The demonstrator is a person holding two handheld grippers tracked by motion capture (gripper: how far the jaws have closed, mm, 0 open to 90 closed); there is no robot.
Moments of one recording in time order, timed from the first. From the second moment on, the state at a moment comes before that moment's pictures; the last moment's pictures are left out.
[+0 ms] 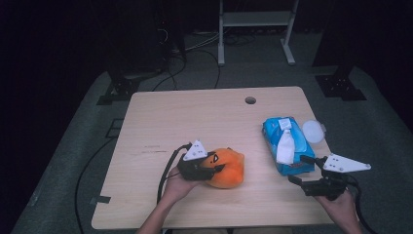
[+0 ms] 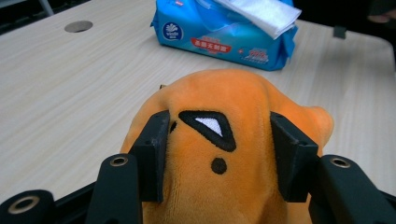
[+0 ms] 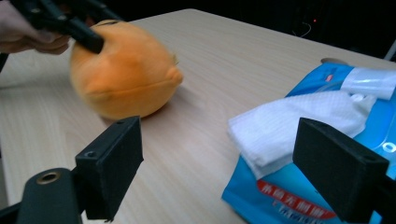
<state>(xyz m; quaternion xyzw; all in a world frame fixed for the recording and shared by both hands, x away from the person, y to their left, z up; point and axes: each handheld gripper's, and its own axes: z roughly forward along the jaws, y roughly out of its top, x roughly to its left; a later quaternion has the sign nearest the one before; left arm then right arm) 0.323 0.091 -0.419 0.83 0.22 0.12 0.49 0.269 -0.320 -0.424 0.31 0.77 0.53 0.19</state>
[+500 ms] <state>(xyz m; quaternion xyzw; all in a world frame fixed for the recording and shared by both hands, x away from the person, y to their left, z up) 0.310 0.096 -0.429 0.83 0.23 0.11 0.50 0.338 -0.310 -0.413 0.29 0.81 0.47 0.19</state>
